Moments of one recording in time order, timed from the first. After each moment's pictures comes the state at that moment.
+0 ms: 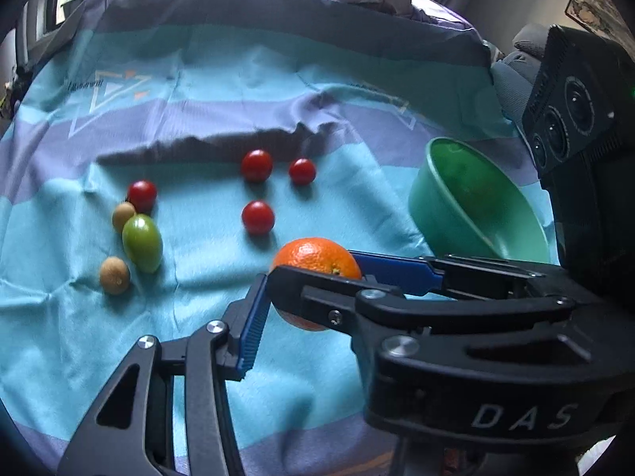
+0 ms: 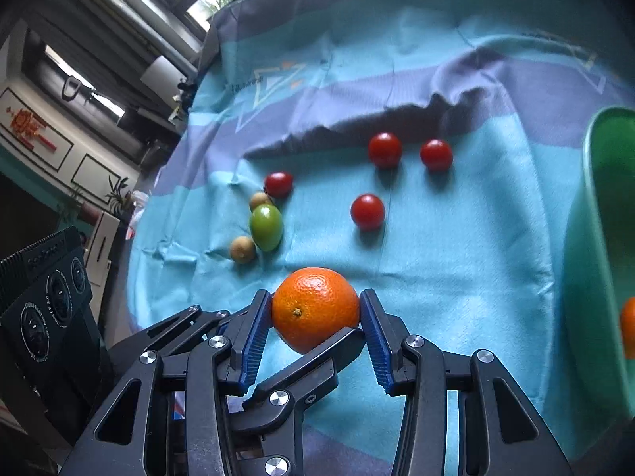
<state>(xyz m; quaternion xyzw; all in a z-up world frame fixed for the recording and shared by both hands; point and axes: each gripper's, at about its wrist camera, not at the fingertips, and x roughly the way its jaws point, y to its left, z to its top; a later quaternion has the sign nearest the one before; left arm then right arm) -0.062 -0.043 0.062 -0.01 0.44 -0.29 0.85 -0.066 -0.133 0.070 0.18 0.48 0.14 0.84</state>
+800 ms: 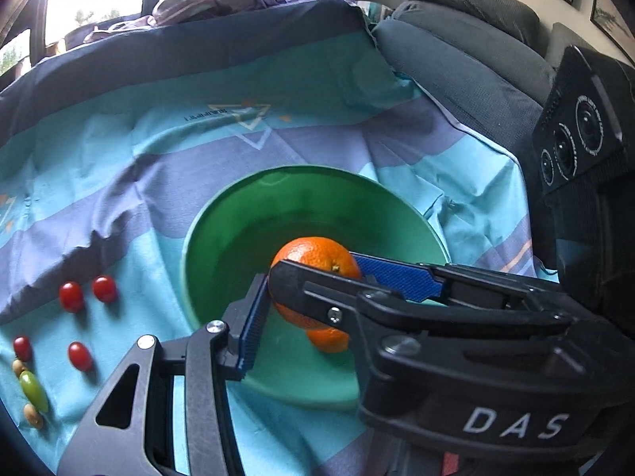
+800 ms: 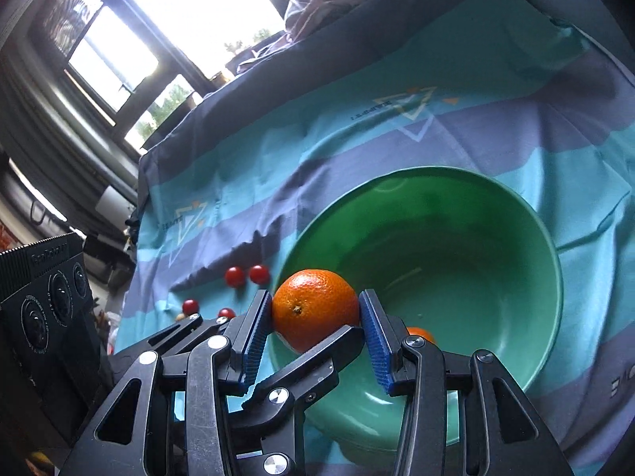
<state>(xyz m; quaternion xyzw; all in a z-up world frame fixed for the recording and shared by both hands) -0.066 -0.217 0.094 0.08 0.40 -0.44 0.80 -0.126 -0.296 0.106 0.28 0.37 -0.01 0.89</state>
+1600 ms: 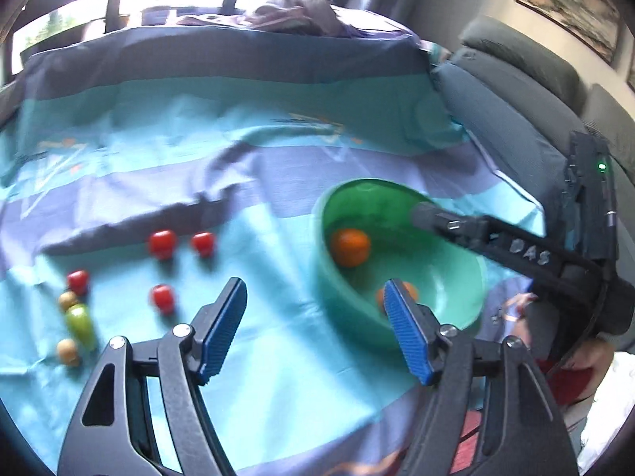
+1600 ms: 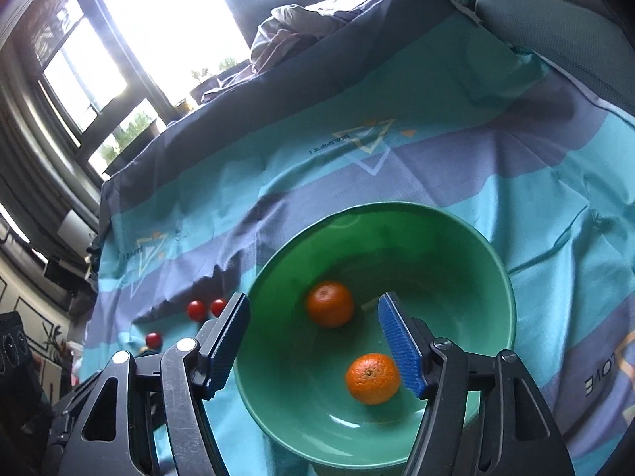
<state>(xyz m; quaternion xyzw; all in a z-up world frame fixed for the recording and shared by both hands) -0.066 -0.099 0.108 0.00 0.39 -0.34 0.85 -0.131 -0.294 0.118 0.24 0.33 -0.10 0.91</state>
